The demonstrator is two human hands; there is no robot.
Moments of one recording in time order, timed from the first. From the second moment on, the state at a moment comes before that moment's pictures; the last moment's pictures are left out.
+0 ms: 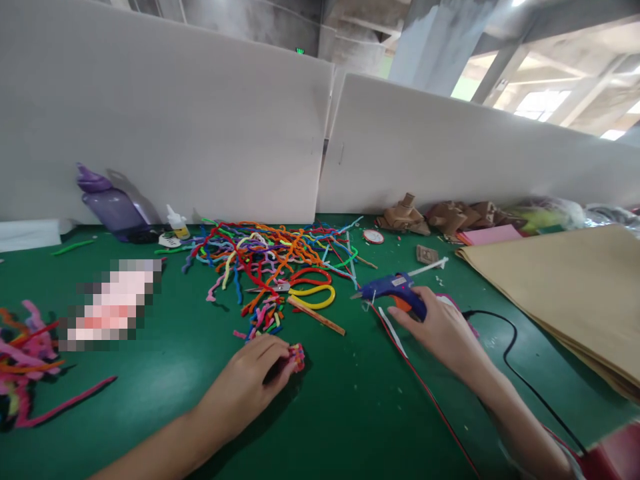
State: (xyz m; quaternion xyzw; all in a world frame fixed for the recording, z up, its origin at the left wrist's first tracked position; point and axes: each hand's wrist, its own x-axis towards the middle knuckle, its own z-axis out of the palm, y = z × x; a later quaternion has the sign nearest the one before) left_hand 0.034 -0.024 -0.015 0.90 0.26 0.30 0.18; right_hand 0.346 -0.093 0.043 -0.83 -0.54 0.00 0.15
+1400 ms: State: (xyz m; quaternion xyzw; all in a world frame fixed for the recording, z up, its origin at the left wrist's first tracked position) left_hand 0.035 -0.025 -0.015 0.92 0.23 0.30 0.11; right_hand 0.279 -0.111 0.009 -0.71 -0.70 -0.03 0.11
